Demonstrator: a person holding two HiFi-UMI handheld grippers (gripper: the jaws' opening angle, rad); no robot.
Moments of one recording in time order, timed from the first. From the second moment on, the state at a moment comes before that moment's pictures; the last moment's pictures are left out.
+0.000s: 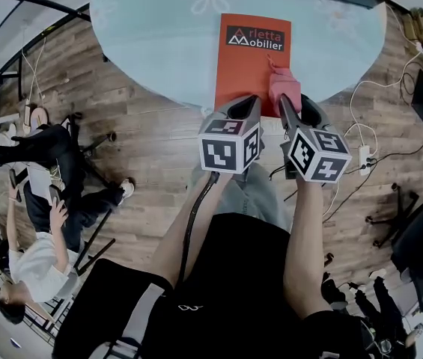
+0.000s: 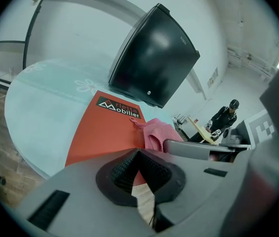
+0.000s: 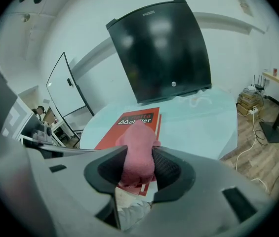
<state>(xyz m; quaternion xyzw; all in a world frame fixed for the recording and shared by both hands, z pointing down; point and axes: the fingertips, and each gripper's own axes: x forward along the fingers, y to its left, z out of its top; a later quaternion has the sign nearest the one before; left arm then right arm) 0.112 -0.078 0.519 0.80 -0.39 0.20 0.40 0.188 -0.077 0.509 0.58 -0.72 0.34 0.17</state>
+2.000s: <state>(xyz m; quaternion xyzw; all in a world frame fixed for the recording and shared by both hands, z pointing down) 0.131 -0.051 0.517 0.83 -0.36 0.24 0.36 0.178 -0.043 0.514 0.59 -0.71 0.37 0.12</state>
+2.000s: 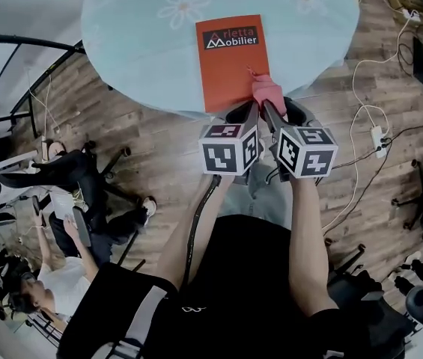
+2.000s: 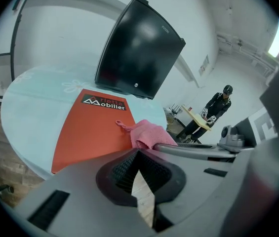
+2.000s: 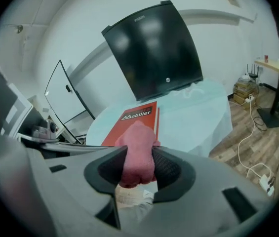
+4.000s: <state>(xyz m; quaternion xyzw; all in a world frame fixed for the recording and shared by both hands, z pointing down) 0.058 -0.151 0.182 0.83 -0.54 -0.09 0.11 0.168 -0.116 0.154 0.54 -0.84 -0.01 -0.08</state>
